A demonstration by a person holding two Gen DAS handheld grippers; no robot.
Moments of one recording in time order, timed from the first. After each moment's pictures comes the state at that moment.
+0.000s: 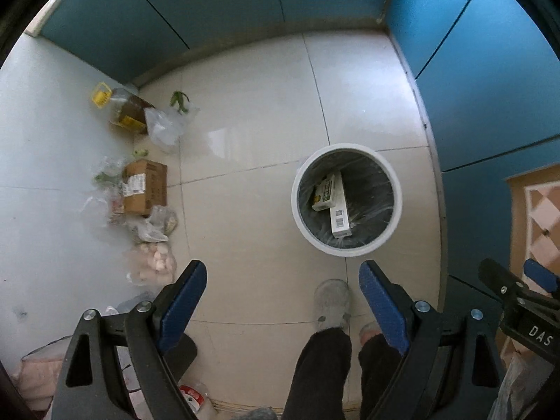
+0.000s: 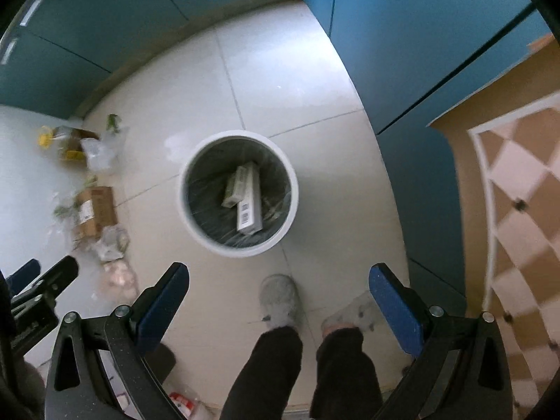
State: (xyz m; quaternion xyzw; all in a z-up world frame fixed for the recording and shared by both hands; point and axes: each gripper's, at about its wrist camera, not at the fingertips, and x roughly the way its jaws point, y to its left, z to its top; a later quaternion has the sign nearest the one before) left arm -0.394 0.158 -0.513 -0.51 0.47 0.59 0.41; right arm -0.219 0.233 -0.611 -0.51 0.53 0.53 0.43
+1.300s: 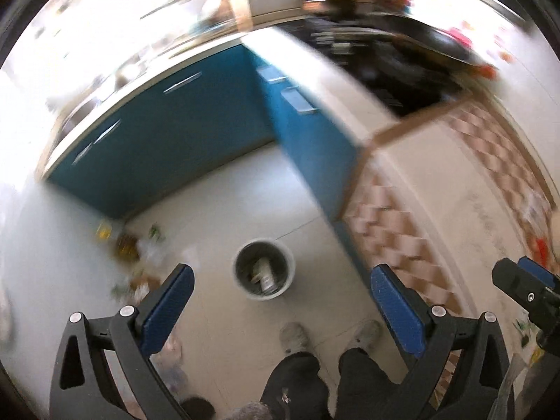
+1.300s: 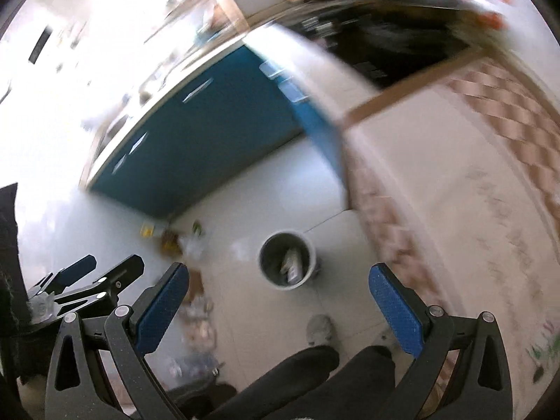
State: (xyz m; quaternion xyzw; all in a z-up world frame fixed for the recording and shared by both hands) left arm -0.150 0.089 -0.188 -0.32 0.44 0.56 0.63; right arm -0.012 0.079 -0.187 -0.25 0.51 0.63 0.53
